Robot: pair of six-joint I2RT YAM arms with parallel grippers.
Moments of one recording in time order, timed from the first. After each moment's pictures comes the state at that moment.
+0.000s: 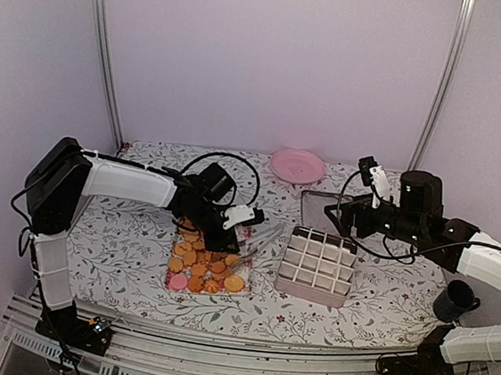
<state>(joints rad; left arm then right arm) -0.77 1.93 1.27 -0.40 0.27 0.44 0.64 1.07 0.77 -0.11 -0.05 0.15</state>
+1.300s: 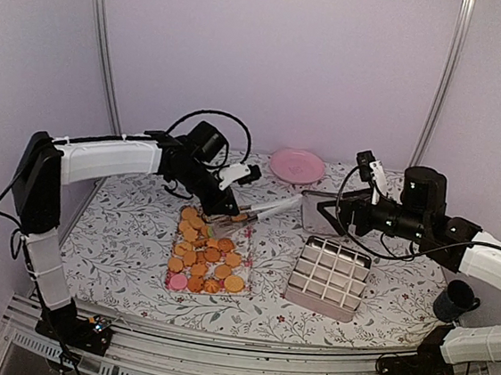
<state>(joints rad) -0.70 1.87 1.49 -0.62 0.31 0.35 0.66 1.06 0.79 -0.07 -0.18 0.21</state>
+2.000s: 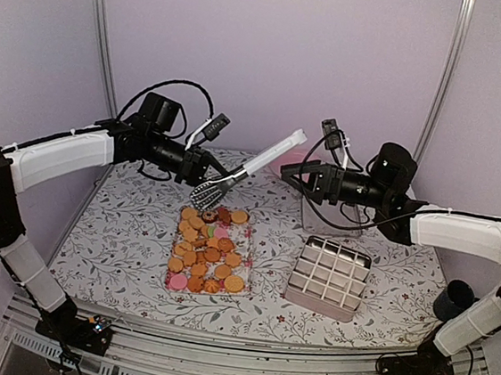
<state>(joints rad) -0.54 1.60 1.36 -0.40 1.02 0.06 0.66 1.47 0.93 0.63 -0.80 0.62</state>
